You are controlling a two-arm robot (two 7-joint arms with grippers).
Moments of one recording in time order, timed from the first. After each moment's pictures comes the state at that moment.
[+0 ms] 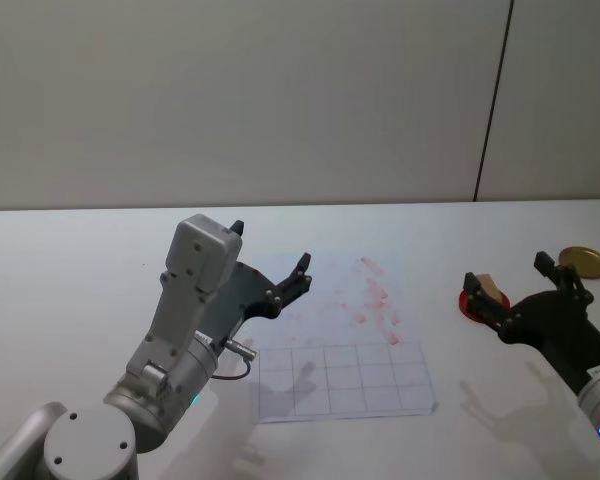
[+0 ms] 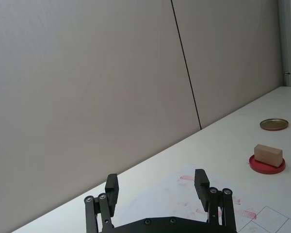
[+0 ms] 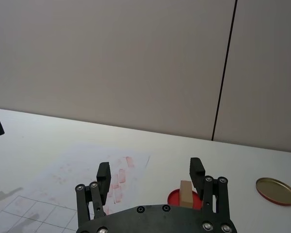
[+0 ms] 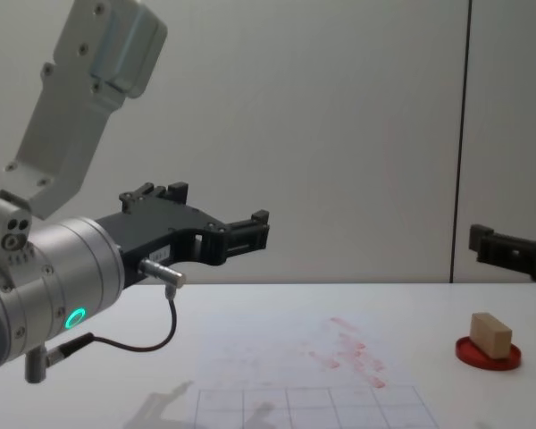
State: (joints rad) left arm -0.24 0.38 0.45 -1.63 -0.20 0.01 -0.01; right arm -0.01 0.33 -0.23 -1.77 0.28 0.06 0.06
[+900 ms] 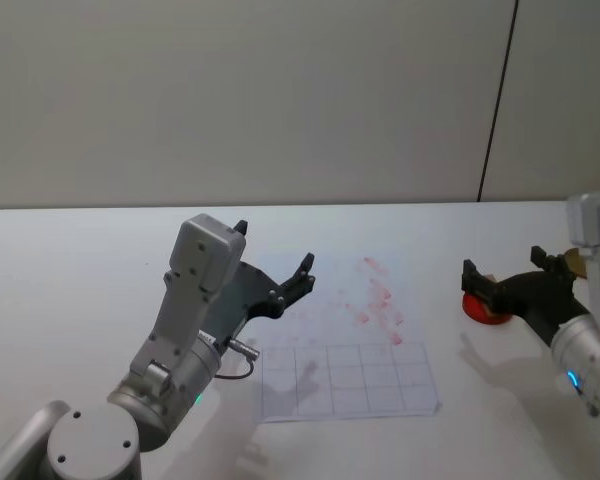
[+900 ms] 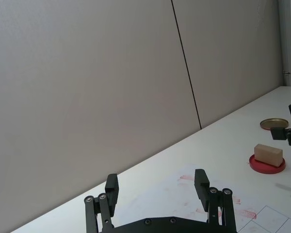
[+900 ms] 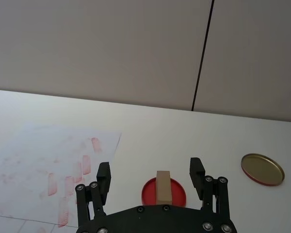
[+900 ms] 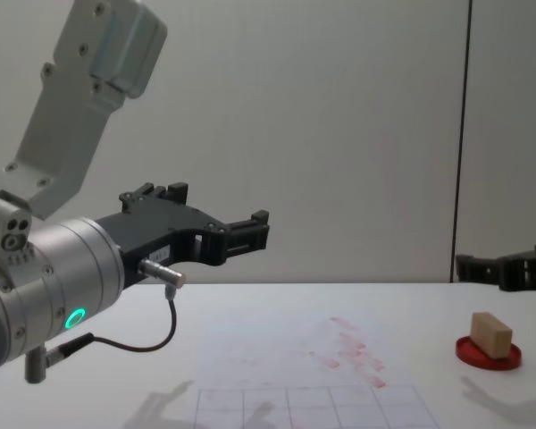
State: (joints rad) left arm -0.24 0.38 0.45 -1.63 -0.20 0.01 -0.01; right arm 0.20 0.22 -0.23 -1.58 0.21 0.31 0.00
